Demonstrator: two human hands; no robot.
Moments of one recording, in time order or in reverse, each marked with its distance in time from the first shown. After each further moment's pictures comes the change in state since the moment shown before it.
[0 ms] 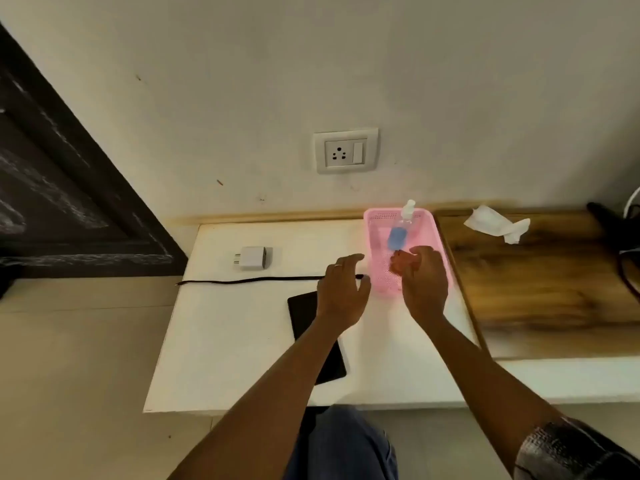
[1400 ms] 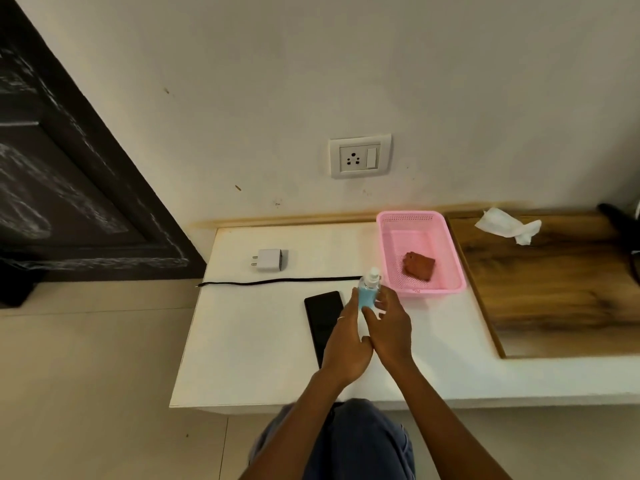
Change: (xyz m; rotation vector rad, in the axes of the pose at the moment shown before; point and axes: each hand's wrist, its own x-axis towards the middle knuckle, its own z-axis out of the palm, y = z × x) left_hand -0.077 -0.024 0.001 -0.349 -0.185 -0.165; right_hand -0.103 -0.040 0.026 0.318 -0.250 0.150
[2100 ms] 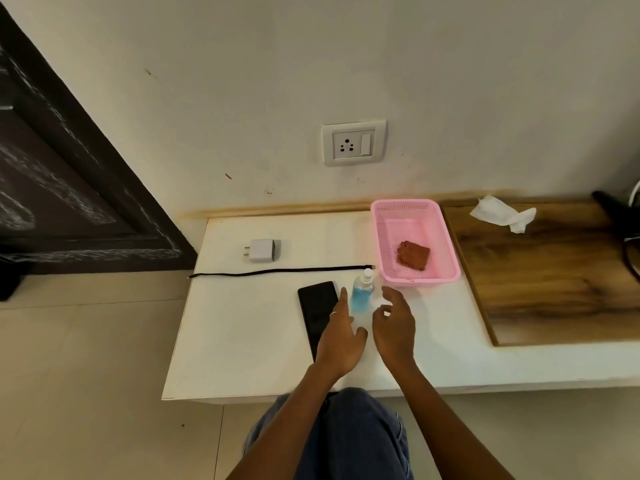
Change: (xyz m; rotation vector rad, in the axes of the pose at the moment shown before) left_hand 0.008 -0.014 0.013 0.069 -0.009 -0.161; right_hand 0.000 0.029 -0.003 -0.106 0.086 0.092
